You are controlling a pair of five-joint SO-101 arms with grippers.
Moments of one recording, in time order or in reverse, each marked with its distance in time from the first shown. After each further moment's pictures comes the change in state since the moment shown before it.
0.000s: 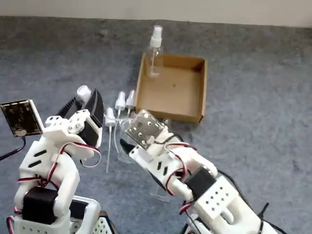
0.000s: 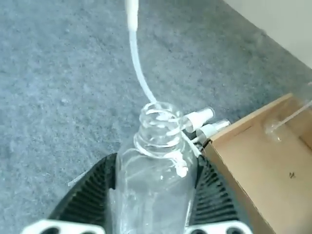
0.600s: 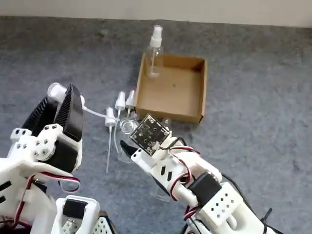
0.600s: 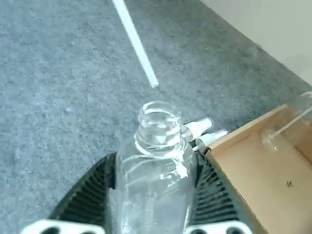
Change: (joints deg) left arm -2.5 -0.1 -22.2 9.5 0.2; right arm -0.2 -3.4 1.0 0.1 0.0
